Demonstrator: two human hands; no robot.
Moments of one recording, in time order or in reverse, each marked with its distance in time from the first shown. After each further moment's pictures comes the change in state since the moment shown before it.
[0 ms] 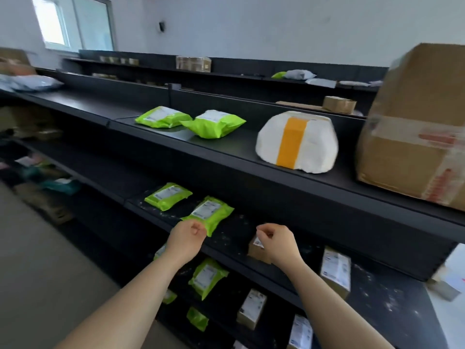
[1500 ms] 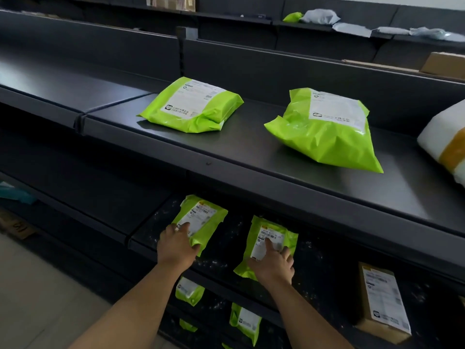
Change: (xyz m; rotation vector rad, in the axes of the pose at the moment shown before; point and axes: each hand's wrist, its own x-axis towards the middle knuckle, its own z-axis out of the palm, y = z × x) left_hand 0.370 -0.199 -0.086 0.571 -0.155 -0.050; right_hand 0.263 -0.060 0.302 -0.360 -0.095 0.580
